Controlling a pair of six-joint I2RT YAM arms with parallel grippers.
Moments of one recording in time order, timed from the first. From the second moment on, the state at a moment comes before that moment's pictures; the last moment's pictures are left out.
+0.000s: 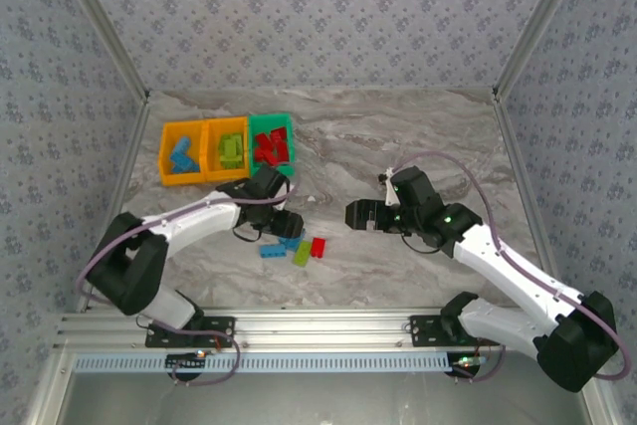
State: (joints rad) left arm -0.66 1.56 0.90 -0.53 0.16 -0.35; right arm 0.62 1.00 0.78 -0.56 -0.21 0.61
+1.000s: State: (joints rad) left arm -0.63 1.62 0.88 -0.45 0.06 -0.39; right arm 0.62 0.99 0.76 -0.55 -0.24 0.64
